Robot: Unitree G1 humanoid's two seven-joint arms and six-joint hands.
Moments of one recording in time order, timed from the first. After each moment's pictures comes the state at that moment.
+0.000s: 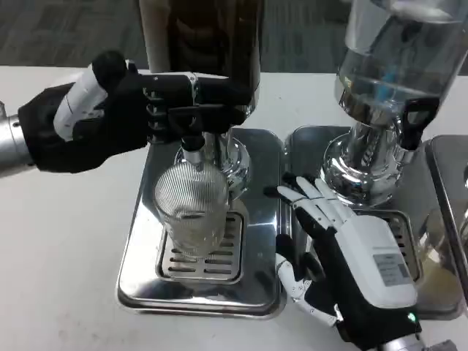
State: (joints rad) left arm -0.66 0.59 0.14 0.63 -0.38 -0.10 -1.42; right arm 0.23 -0.24 0.35 -0.05 -0.84 -0.29 -0.42
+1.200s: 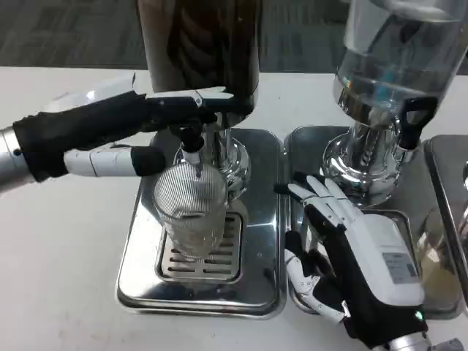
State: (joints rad) left arm -0.54 0.62 0.08 0.55 -0.27 -0.64 -1.21; right arm 0.23 -0.25 0.33 -0.03 -0.80 -0.28 -0.41
